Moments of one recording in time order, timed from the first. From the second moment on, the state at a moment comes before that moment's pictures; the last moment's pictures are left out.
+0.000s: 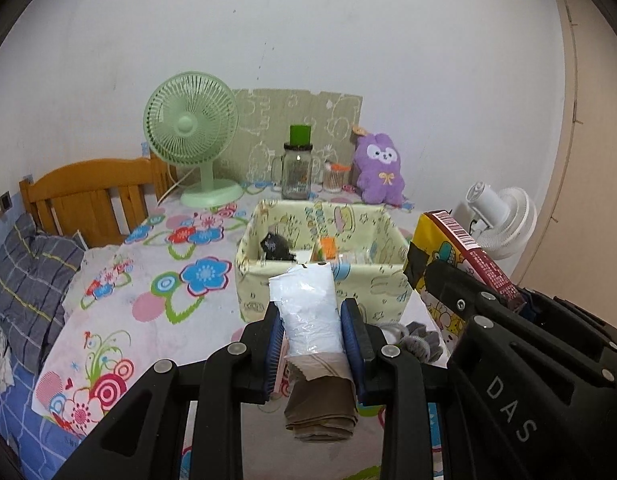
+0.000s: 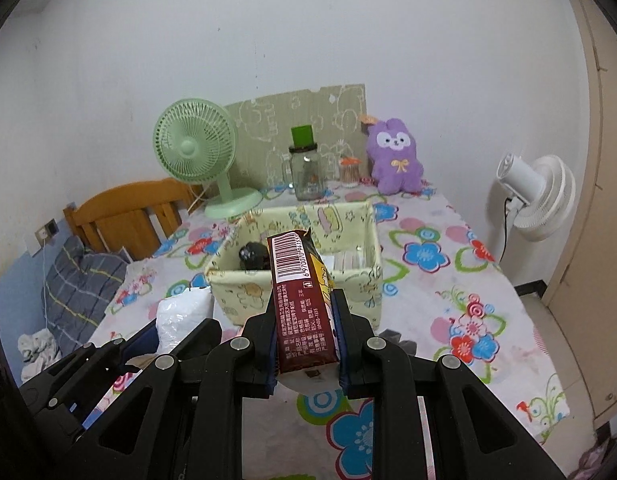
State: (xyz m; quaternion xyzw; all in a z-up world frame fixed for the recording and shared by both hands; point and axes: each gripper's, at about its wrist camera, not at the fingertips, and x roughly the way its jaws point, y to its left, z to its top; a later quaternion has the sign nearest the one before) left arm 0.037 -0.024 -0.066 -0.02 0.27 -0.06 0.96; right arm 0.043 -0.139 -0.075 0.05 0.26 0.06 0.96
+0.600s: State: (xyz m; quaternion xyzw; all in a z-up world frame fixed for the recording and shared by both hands) left arm 0.058 -0.031 -0.040 -0.02 0.25 -0.07 0.97; right arm 0.059 -0.146 -0.044 0.05 0.24 0.05 0.97
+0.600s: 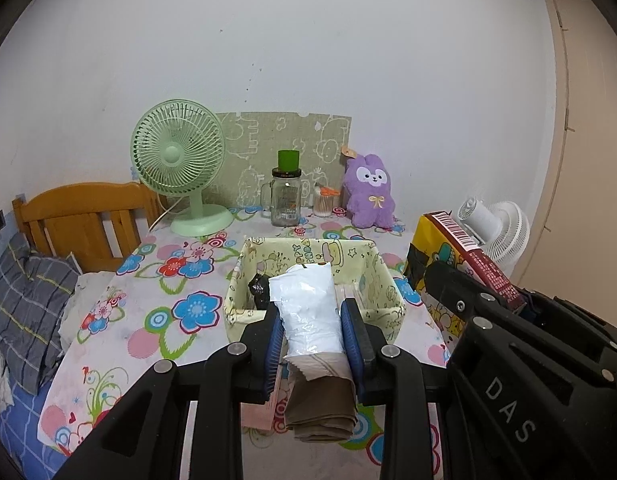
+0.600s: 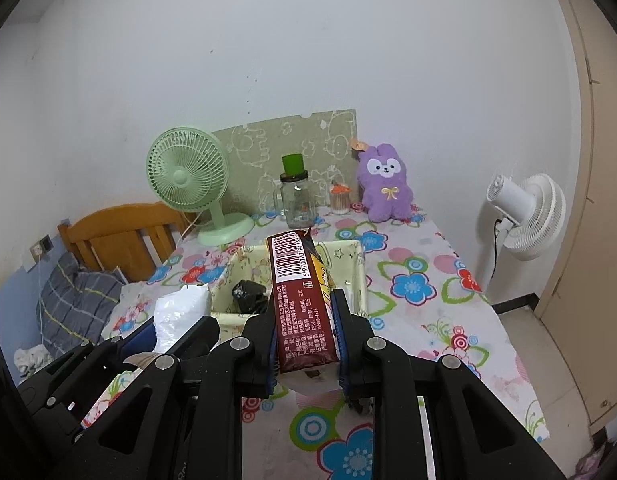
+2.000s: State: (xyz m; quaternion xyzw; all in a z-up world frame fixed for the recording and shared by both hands) left arm 0.196 -0.040 -0.064 -0.02 0.29 -0.06 0.95; right arm 0.199 -0.148 -0.062 0.03 0.26 0.06 0.96
